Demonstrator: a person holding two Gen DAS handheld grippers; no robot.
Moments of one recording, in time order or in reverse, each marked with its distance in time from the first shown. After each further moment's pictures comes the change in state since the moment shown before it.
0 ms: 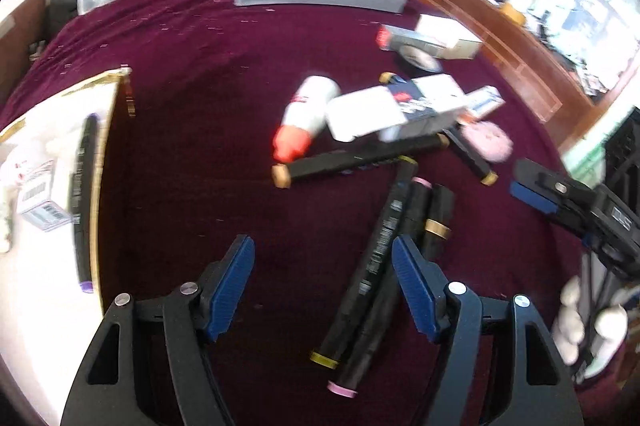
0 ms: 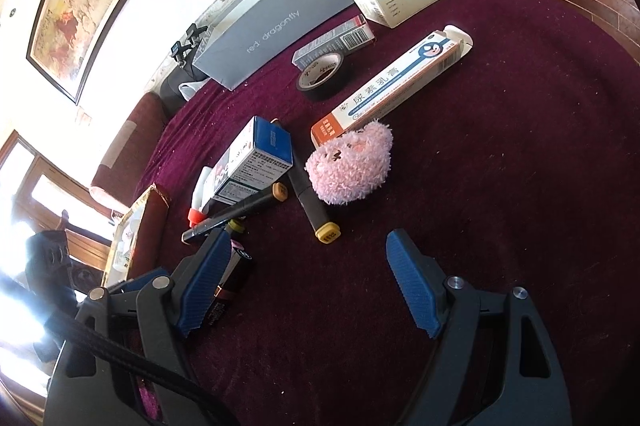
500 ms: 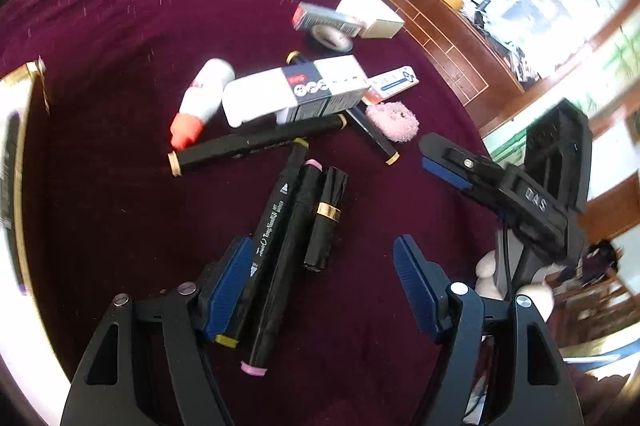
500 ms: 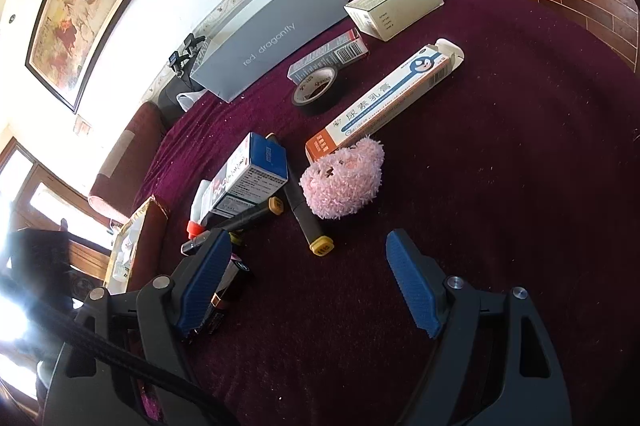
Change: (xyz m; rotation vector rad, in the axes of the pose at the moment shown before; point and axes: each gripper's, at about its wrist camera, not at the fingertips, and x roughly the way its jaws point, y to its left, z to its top) left arm -0.017 -0.029 0.002 0.055 0.098 -0.301; right arm -0.004 -0.003 0.004 0.012 -0.033 -0.007
